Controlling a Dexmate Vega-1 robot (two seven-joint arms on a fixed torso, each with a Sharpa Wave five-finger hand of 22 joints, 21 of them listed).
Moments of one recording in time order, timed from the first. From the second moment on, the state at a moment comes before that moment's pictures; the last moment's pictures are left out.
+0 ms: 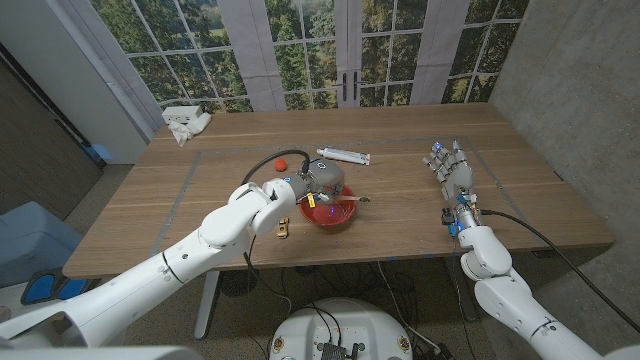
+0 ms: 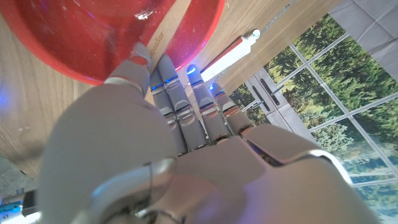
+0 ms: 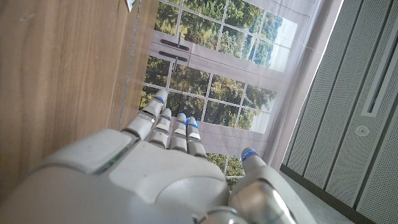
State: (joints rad) left arm 0.89 0.77 0.67 -2.15 1.09 0.20 -0.31; left_hand 1.11 0.05 0.37 -0.17 0.17 1.02 -0.03 0.34 0.30 1.08 -0.12 0.39 0.27 0.72 -0.07 0.34 0.27 0.34 -0.01 0.22 0.18; right arm -1.22 -0.52 -0.27 -1.56 0.54 0.58 -0.14; right_hand 0.04 0.08 0.40 0.09 0.20 0.17 0.06 0.19 0.17 0.16 0.03 0.20 0.19 0.10 0.03 0.23 0.23 0.34 0.04 0.20 0.17
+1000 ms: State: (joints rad) left arm 0.92 0.76 0.59 -2.18 0.83 0.40 -0.23; left_hand 1.12 0.03 0.35 -0.18 0.19 1.04 0.00 0.37 0.34 1.09 -0.11 0.41 0.50 0.75 -0.08 0.36 0.30 0.37 -0.01 0.23 0.18; right arm -1.18 -0.53 -0.29 -1.55 0.53 0.55 -0.12; right_hand 0.06 0.08 0.40 0.06 0.20 0.18 0.06 0.19 0.17 0.16 0.03 0.20 0.19 0.10 0.03 0.23 0.23 0.34 0.04 0.20 0.17
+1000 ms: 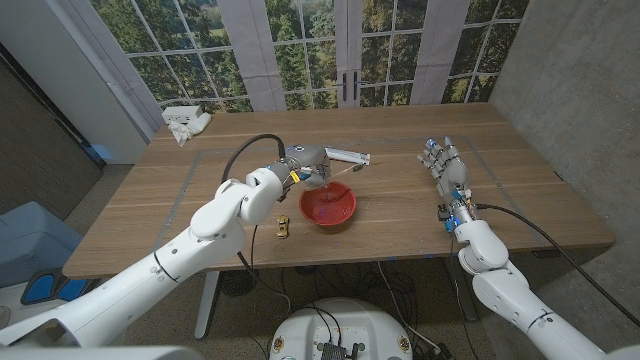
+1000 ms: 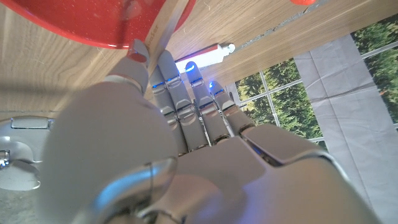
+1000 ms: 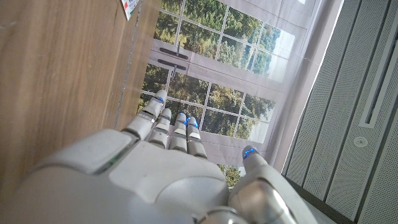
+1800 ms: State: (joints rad) left arm 0.92 0.77 0.52 -2.21 0.49 0.52 -0.13; left_hand 1.13 0.02 0.35 -0.18 0.20 1.05 0.01 0.38 0.32 1.09 -0.11 0.43 0.53 0.77 -0.09 0.37 0.31 0.40 -0.01 0.24 0.18; right arm -1.14 -0.56 -0.31 -1.57 0.46 0.49 -0.14; right_hand 0.17 0.10 0.45 -0.05 0.19 0.18 0.05 0.19 0.17 0.17 0.02 0.20 0.19 0.10 0.03 0.22 0.21 0.34 0.04 0.20 0.17
